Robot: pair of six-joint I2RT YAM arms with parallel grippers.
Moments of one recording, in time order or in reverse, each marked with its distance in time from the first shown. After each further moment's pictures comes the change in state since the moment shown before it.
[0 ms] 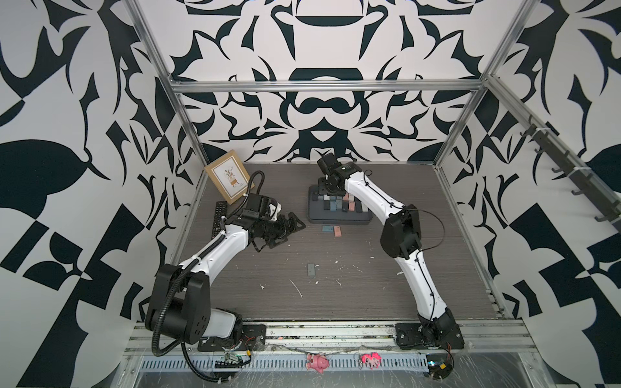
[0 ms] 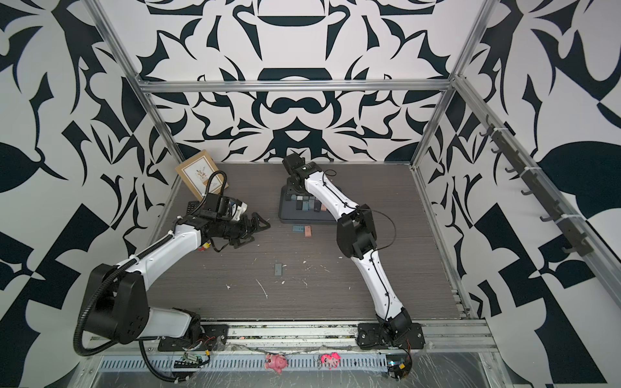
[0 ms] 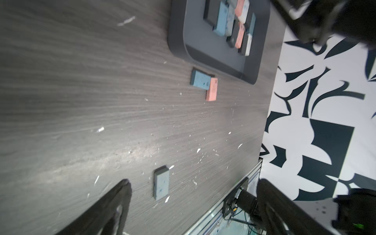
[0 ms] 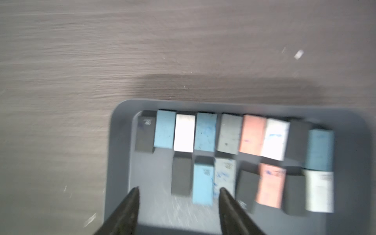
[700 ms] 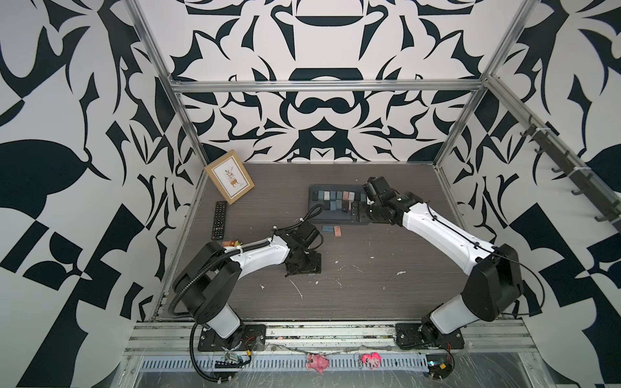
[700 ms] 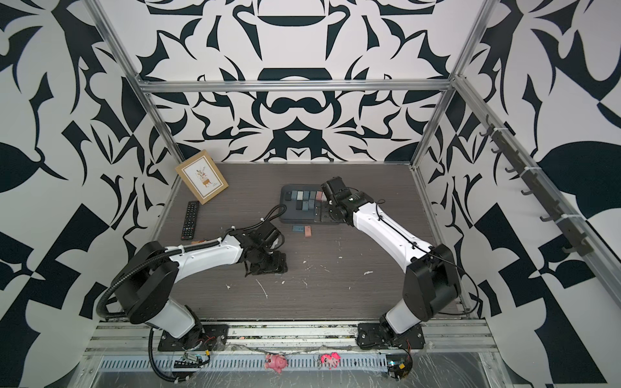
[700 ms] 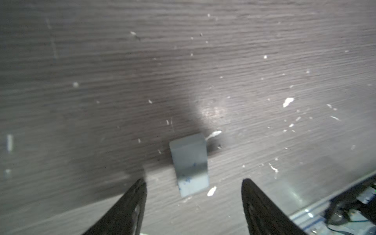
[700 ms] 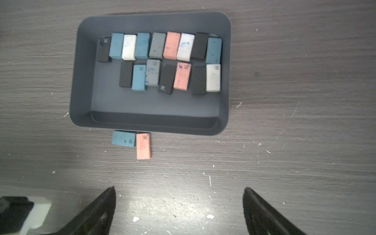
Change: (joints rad) left arm -0.451 0.231 0.015 -0.116 -0.396 -0.029; right arm -0.071 -0.843 -1.054 0.225 -0.037 -0.037
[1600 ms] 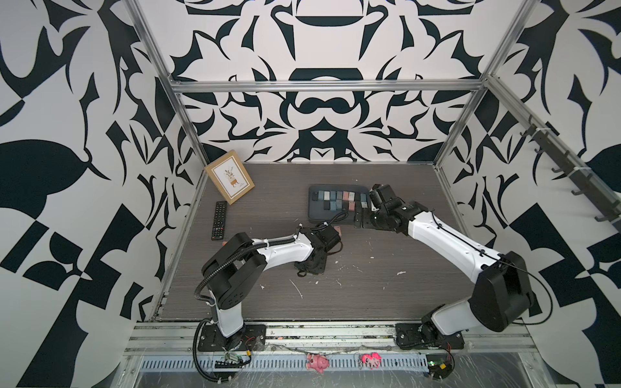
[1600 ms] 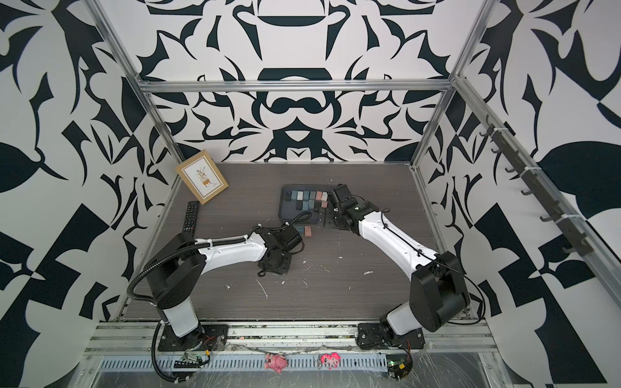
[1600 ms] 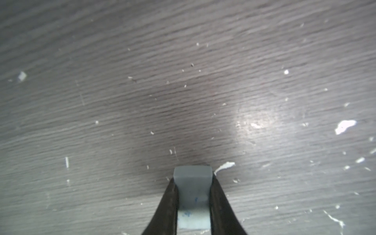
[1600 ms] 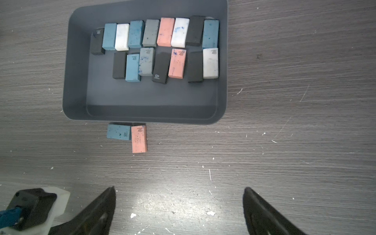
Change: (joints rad) left arm -0.141 0.179 0.197 -0.173 -0.309 0.061; right arm -0.038 -0.050 -0.122 0.089 -0.048 0.029
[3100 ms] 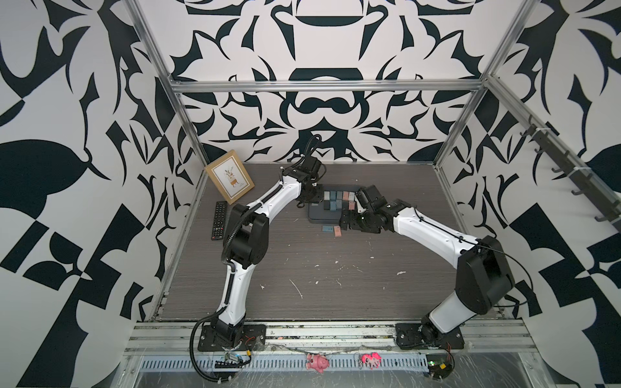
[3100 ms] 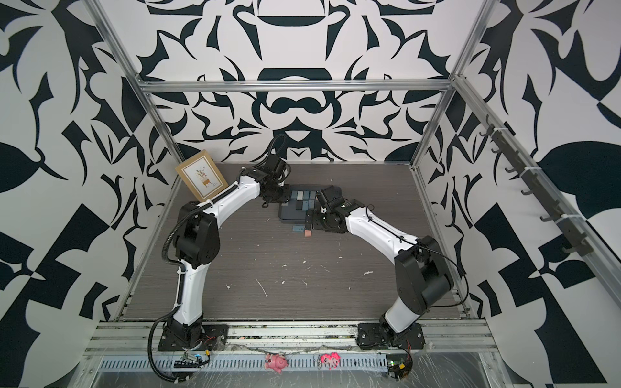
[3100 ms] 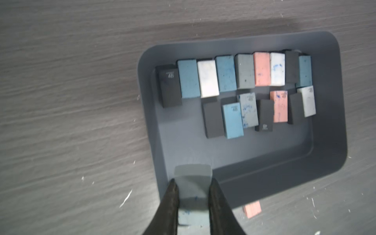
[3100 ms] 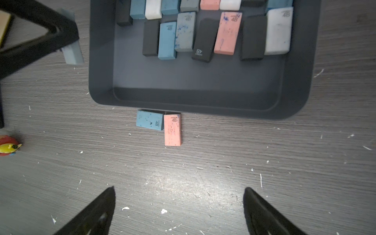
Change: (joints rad) left arm 0.400 0.388 0.835 -0.043 0.183 0.317; right arm 0.067 0.142 0.055 0.046 -0.142 0.061
